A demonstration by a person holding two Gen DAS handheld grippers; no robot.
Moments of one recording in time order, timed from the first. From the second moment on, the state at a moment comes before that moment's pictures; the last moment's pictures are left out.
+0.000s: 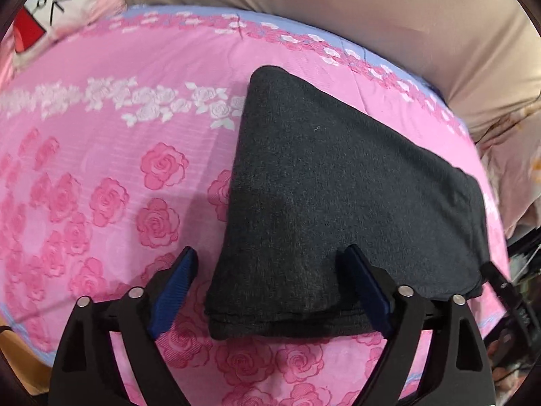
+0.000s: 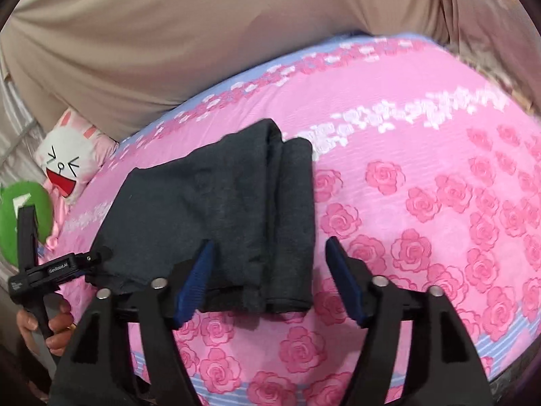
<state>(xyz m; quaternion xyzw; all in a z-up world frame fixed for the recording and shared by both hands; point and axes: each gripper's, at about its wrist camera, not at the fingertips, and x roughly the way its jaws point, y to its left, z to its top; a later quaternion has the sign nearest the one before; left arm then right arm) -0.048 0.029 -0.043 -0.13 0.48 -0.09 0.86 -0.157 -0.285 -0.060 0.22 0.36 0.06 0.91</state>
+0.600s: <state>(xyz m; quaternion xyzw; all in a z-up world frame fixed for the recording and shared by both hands) -0.073 0.049 -0.031 -0.06 0.49 -0.12 0.86 -0.179 -0.274 -0.072 0.25 0.38 0.10 0.89</state>
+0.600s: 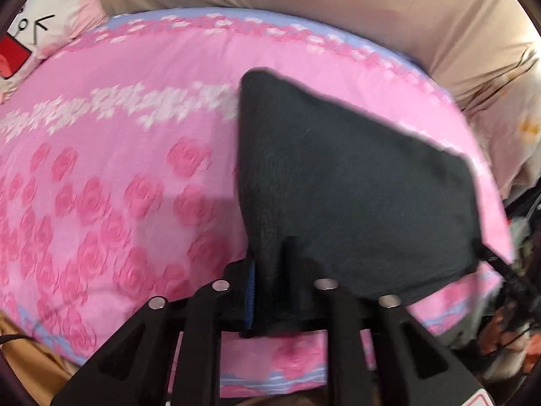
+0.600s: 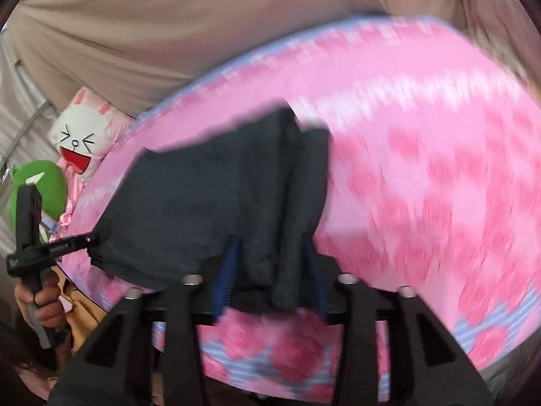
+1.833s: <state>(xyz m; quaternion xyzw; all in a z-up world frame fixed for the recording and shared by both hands) -0.194 0.059 0.201 -0.08 0.19 -0.25 0.95 -0.268 -0.211 0.137 0.13 0.13 0.19 0.96</state>
